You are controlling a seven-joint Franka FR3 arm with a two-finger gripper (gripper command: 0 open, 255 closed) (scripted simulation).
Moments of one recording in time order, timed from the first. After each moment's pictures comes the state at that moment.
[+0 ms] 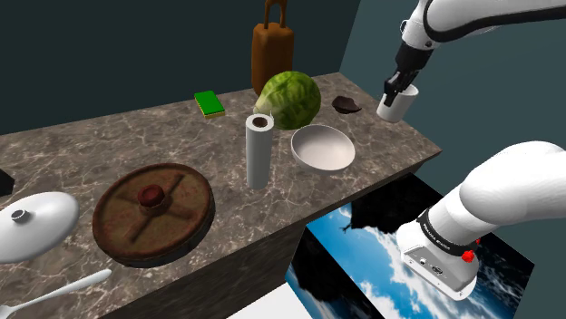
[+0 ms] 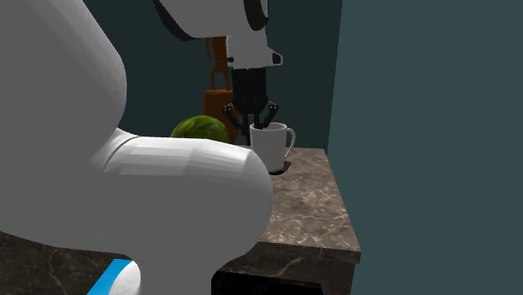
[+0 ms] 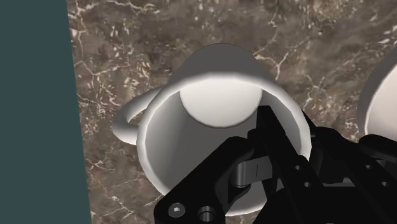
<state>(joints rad) -0.13 -0.66 -0.11 -2.64 -0.13 1.98 -0.18</state>
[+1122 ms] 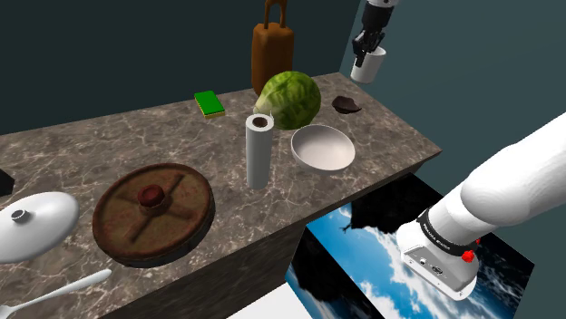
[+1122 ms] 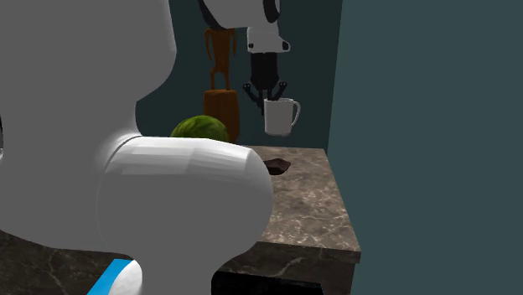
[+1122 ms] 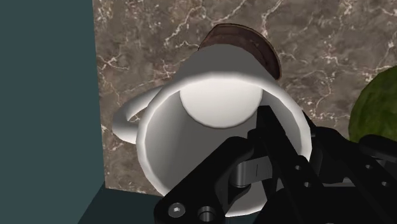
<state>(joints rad) -0.10 -0.15 -0.14 -2.08 -0.07 1.94 -0.22</state>
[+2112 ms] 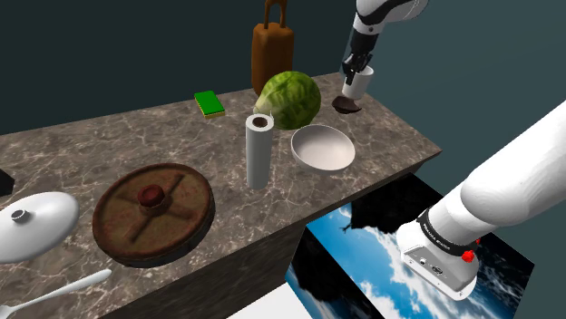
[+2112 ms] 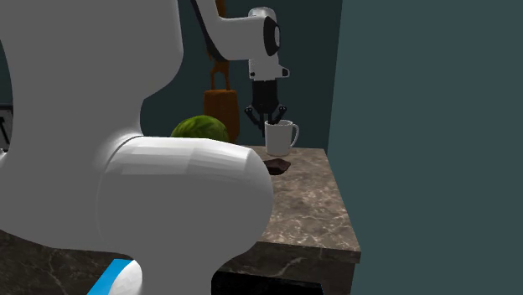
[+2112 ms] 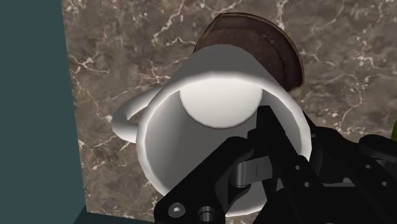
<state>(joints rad) -0.10 -0.05 -0.14 -2.16 -0.06 2.12 -0.22</state>
